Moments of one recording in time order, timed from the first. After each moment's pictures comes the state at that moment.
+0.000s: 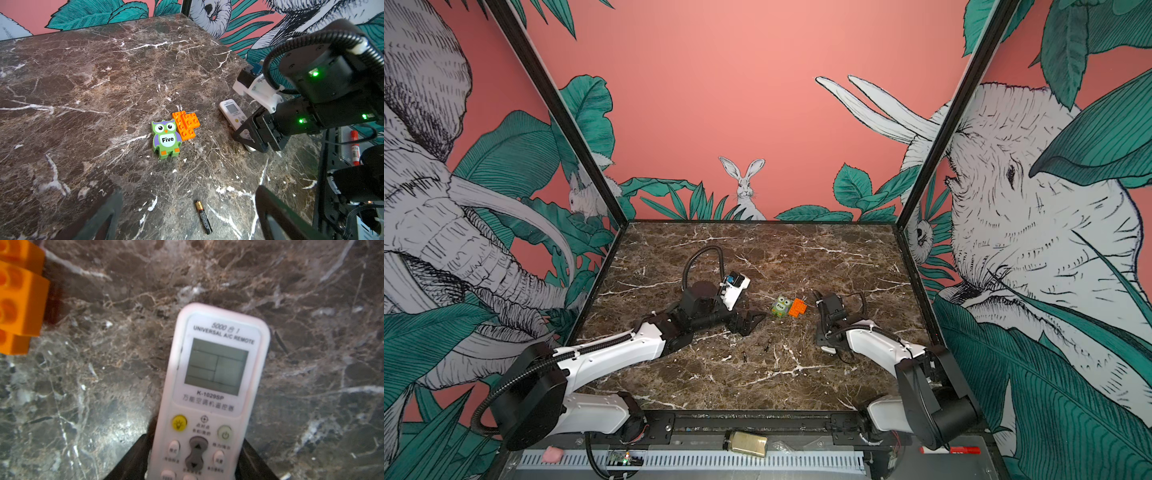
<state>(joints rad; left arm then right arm) -0.80 1.32 0.70 0.16 0.23 -0.20 0.42 1.33 0.58 -0.47 0.17 0.50</state>
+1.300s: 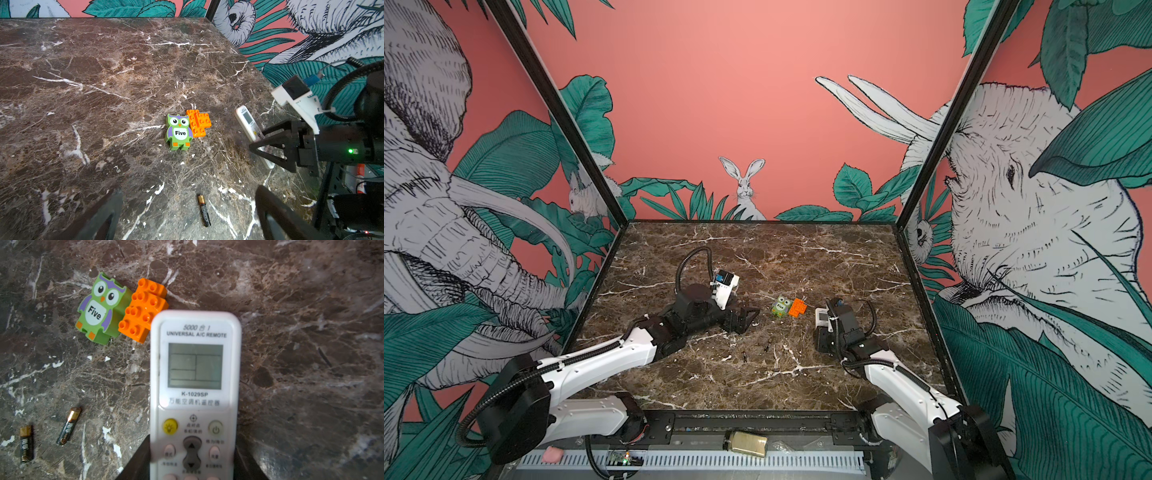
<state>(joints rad) -0.80 1.24 0.68 0.09 0.13 -0.34 0.42 1.00 0.40 -0.31 -0.03 0.40</state>
